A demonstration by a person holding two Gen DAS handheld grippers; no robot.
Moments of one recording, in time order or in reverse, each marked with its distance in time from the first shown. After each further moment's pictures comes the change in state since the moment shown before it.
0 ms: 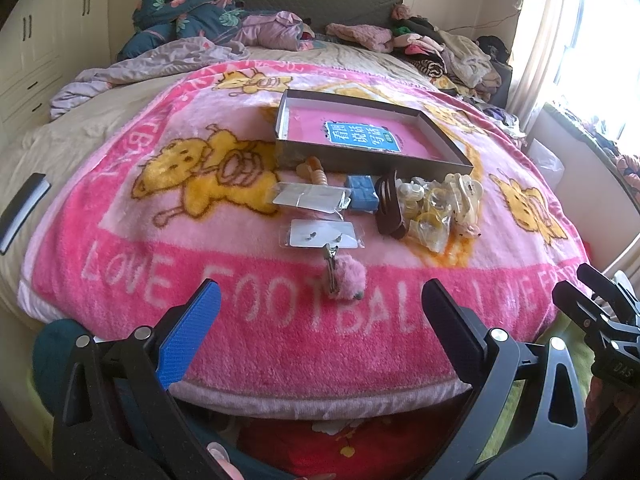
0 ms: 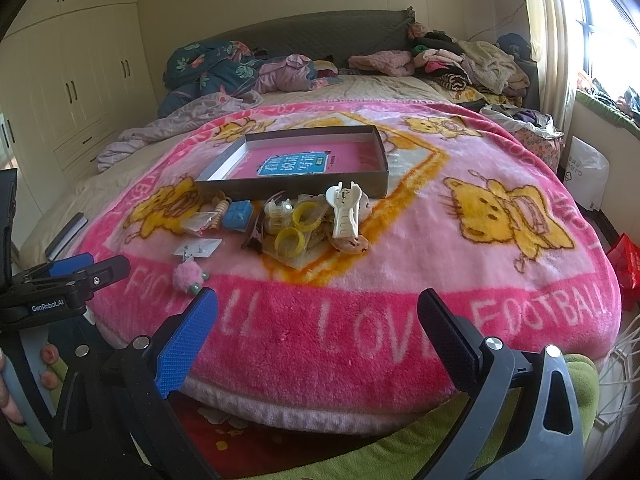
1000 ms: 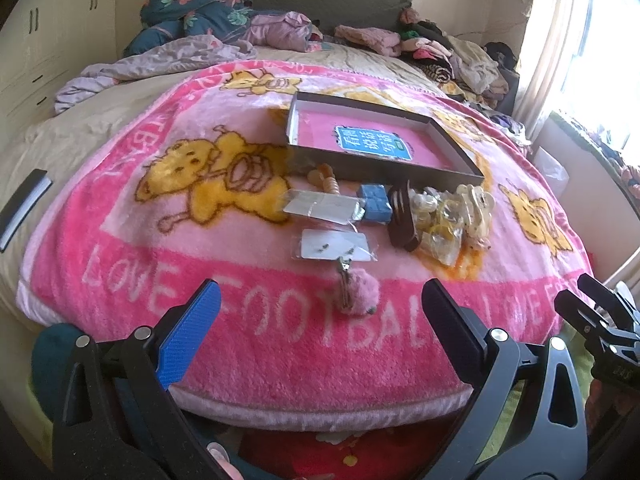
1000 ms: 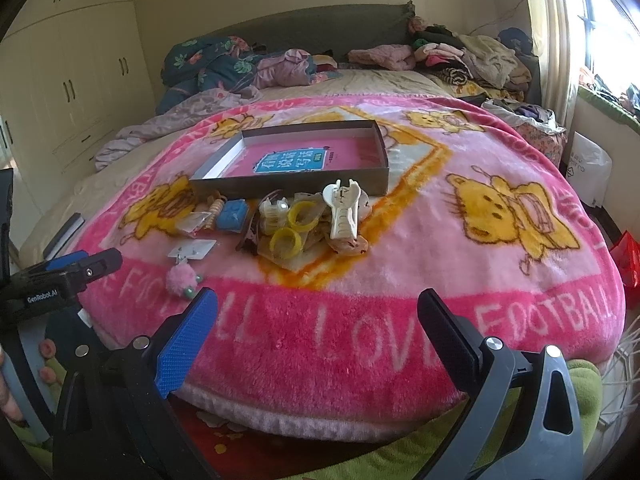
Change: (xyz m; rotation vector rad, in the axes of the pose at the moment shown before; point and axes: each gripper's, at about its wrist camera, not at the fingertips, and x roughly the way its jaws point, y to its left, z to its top) left arm 0.007 0.014 0.014 -0.029 -0.013 0.008; right arm 0.015 -0.006 0.004 0.006 0.016 0.006
